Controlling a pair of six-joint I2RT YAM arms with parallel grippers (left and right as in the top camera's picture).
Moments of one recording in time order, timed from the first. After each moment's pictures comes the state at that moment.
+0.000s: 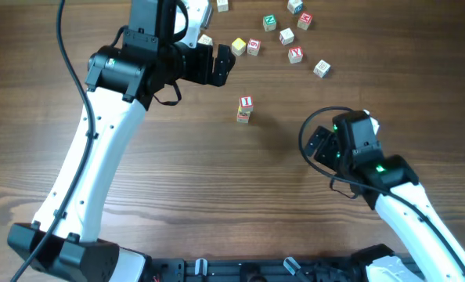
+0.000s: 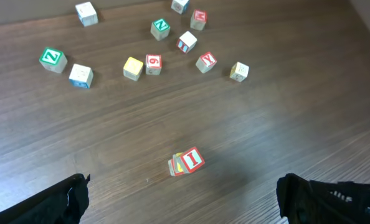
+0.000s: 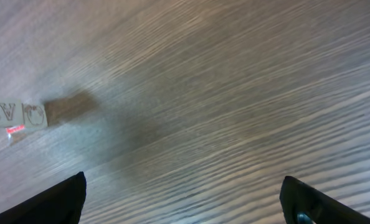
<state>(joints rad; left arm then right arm) -0.32 1.62 1.72 -0.92 0.27 -0.09 0.30 1.14 0.74 -0.66 0.09 0.78</state>
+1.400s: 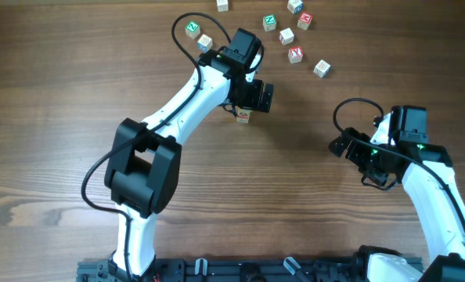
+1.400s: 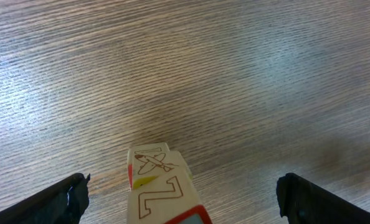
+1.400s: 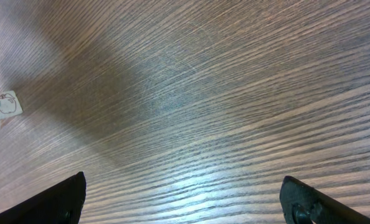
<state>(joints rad) -0.52 2.13 1.72 -0.85 0.16 -0.30 -0.15 1.30 0.74 -0.72 -0.32 0.41</state>
